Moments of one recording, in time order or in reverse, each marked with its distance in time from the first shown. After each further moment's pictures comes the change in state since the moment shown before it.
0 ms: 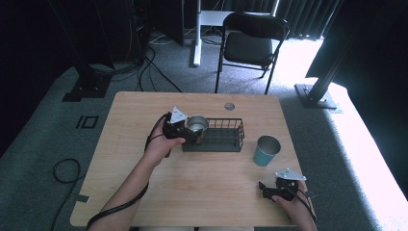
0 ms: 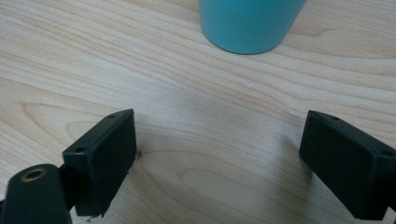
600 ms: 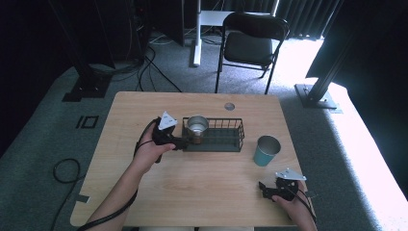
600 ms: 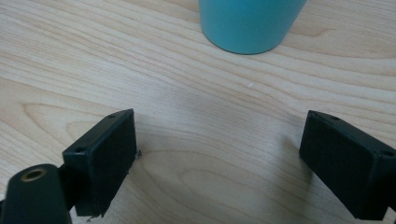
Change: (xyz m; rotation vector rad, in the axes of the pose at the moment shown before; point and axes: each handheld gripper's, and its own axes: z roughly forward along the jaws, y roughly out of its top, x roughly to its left) left arm 0.007 -0.016 -0.033 -0.014 0.003 0.008; right arm 0.000 0.000 0.000 0.000 0.000 0.000
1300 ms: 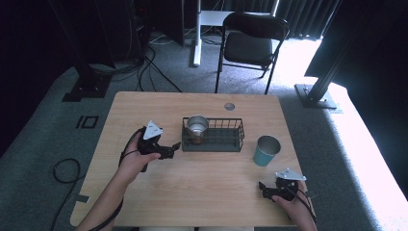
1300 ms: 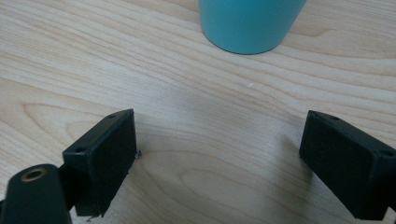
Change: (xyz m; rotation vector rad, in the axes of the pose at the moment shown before) left arm 0.016 -0.039 -0.027 0.038 0.029 -0.021; right arm 0.000 0.000 0.000 0.000 0.000 0.000
